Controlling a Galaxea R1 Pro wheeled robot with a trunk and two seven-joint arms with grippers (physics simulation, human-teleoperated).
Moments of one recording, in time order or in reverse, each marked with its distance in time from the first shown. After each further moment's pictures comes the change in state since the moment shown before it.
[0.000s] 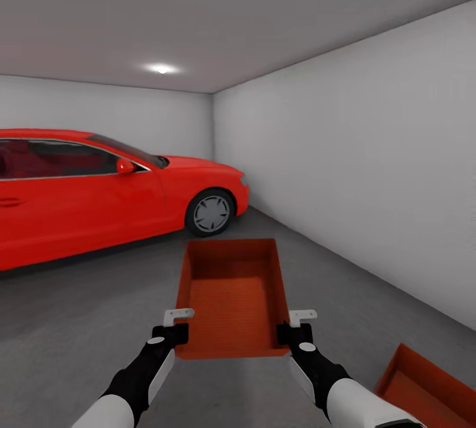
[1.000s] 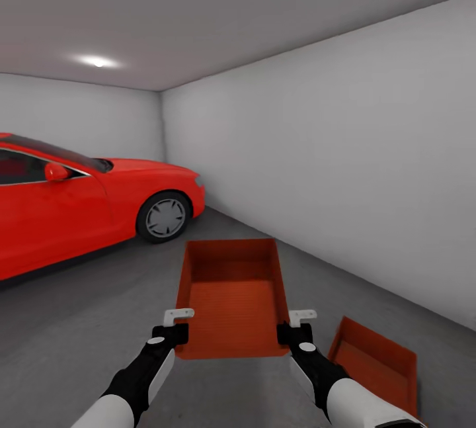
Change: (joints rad) left arm 0.000 0.000 0.000 0.000 0.001 0.000 0.000; right arm 0.000 0.000 0.000 0.000 0.000 0.000 0.000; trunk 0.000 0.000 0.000
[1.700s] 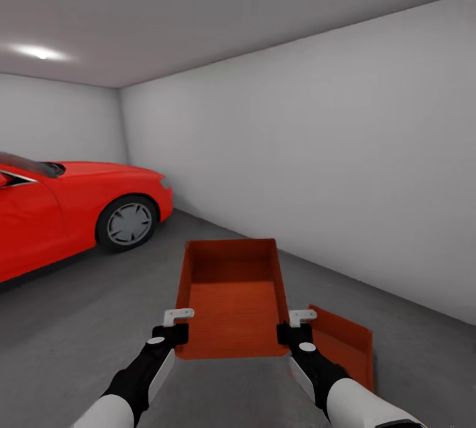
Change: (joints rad) left arm 0.000 0.000 0.000 0.000 0.000 0.000 0.000; right arm 0.000 0.000 0.000 0.000 0.000 0.000 0.000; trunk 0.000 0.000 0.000
